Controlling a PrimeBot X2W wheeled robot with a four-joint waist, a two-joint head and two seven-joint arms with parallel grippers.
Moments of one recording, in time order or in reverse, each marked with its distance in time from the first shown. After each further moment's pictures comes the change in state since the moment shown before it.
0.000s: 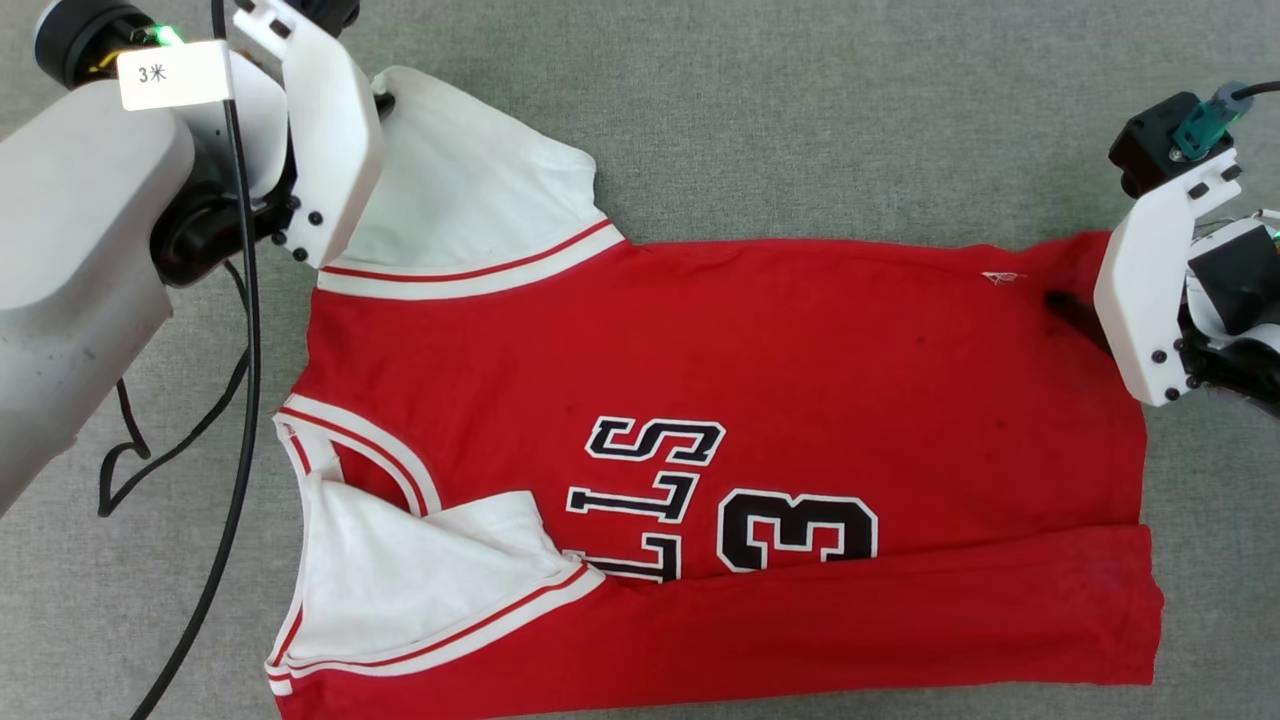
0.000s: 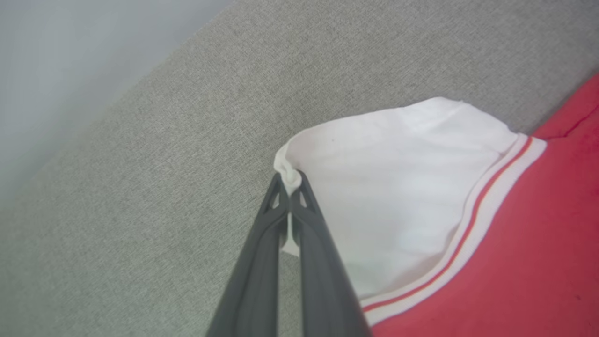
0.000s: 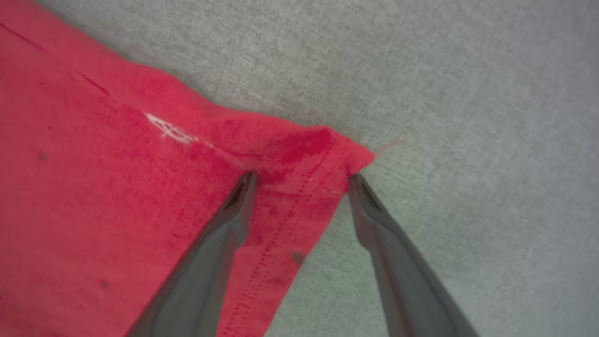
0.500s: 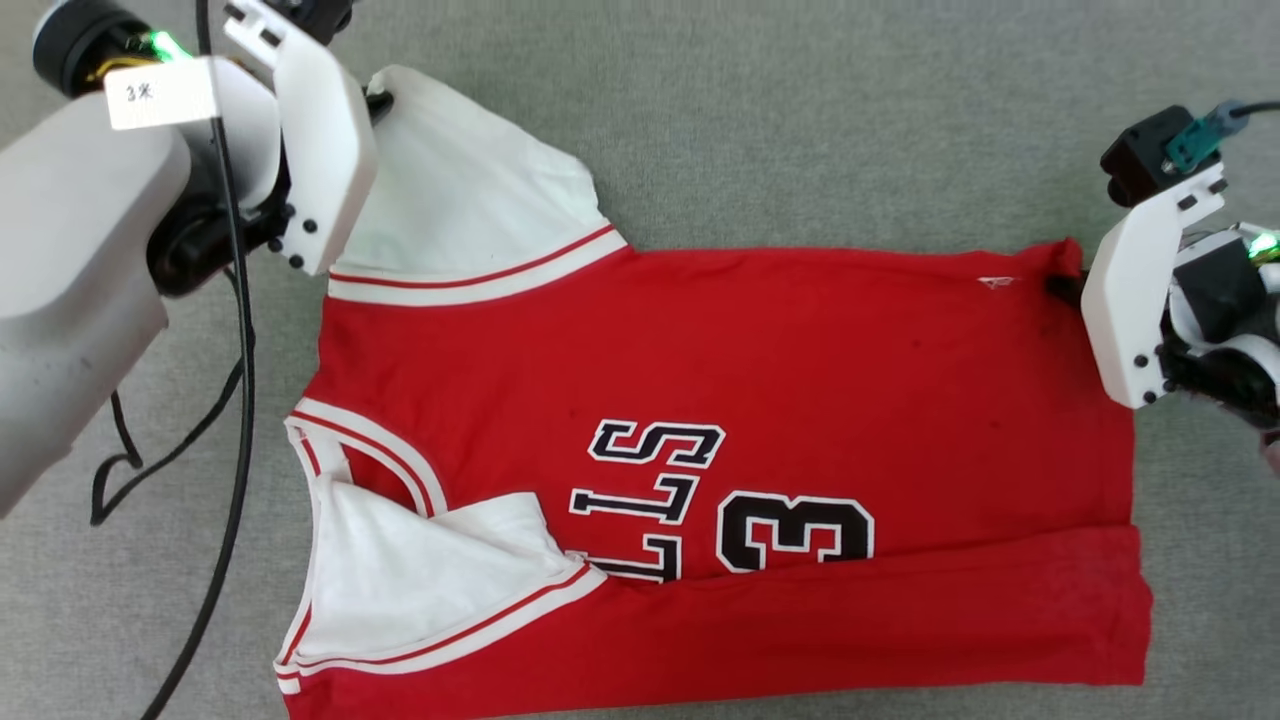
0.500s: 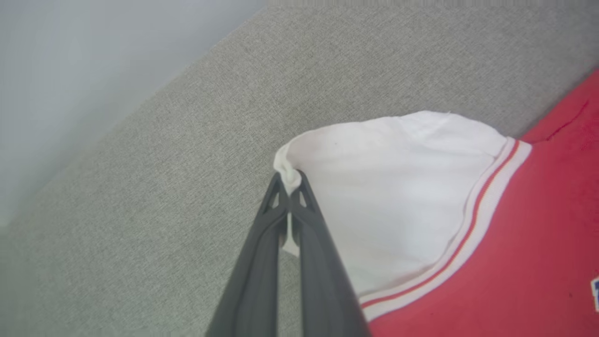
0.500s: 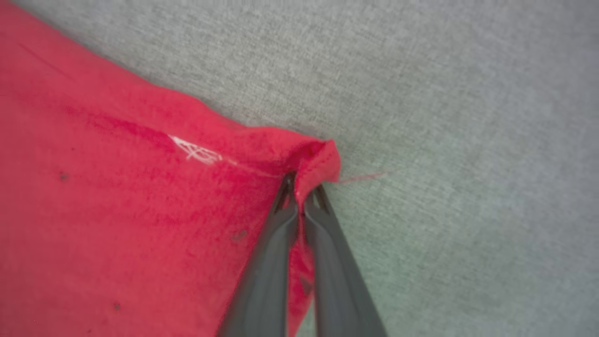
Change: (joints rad) left arm 0.005 0.008 -0.020 0.009 -0.011 0.000 -0.063; right arm -0.044 0.008 0.107 0.172 0.082 0.000 -0.192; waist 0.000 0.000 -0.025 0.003
